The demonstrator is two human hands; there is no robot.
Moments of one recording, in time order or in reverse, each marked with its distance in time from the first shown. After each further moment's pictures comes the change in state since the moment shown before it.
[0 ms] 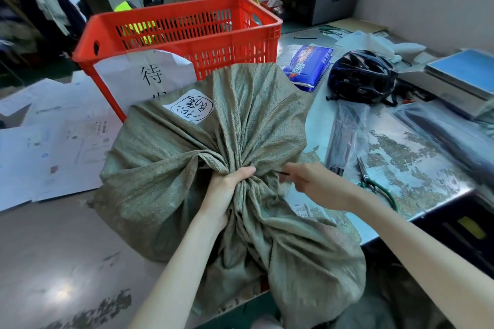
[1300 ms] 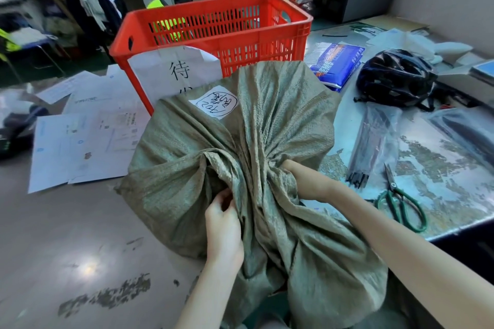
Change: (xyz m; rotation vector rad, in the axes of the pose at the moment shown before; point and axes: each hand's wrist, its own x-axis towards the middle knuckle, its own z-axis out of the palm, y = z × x) left_hand -0.056 -0.013 -0.005 -0.113 0.486 -0.071; right_hand 0.048 -0.026 0.023 0.260 -0.140 -0.071
